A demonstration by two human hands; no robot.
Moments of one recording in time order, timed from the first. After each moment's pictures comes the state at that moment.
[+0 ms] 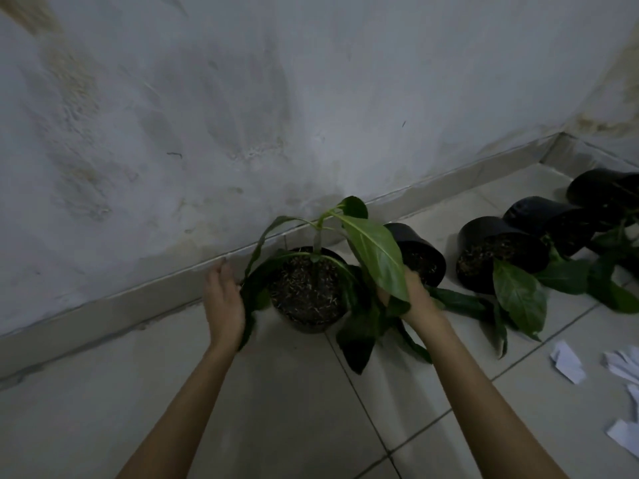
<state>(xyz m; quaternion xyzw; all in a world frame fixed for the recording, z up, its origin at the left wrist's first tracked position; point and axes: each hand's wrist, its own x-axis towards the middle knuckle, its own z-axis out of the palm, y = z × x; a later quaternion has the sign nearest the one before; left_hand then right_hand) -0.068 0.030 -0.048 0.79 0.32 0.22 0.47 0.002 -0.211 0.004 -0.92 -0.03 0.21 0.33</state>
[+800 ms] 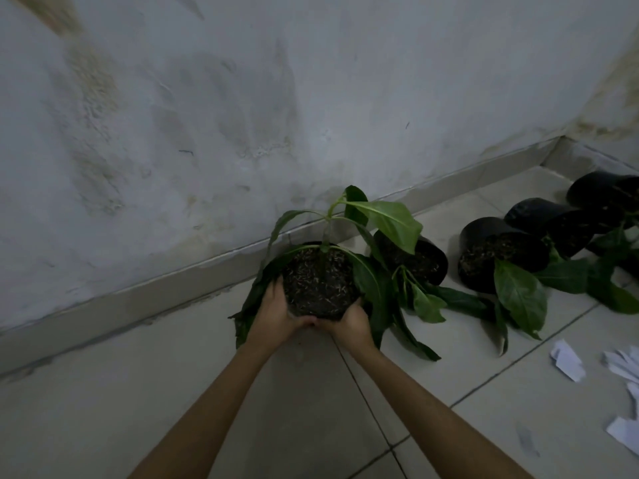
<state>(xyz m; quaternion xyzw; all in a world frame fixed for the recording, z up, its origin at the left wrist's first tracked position) -0.061 -0.007 -0.070 0.91 0.14 0.00 0.39 -0.033 -0.147 -0.071 -0.83 -0.01 0.20 0.52</state>
